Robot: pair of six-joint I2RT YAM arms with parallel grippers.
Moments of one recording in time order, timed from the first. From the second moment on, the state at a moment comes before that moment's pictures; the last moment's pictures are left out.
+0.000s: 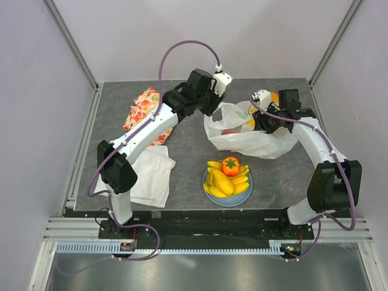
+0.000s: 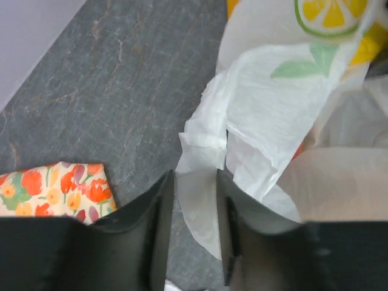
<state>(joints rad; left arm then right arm) -0.72 1.89 1.91 -0.62 -0.02 0.21 0.07 1.54 1.23 -0.61 -0.40 -0.49</state>
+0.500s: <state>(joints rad) -0.64 1.78 1.99 -0.57 0.47 0.06 0.07 1.52 1.27 -0.67 -0.52 -0.44</state>
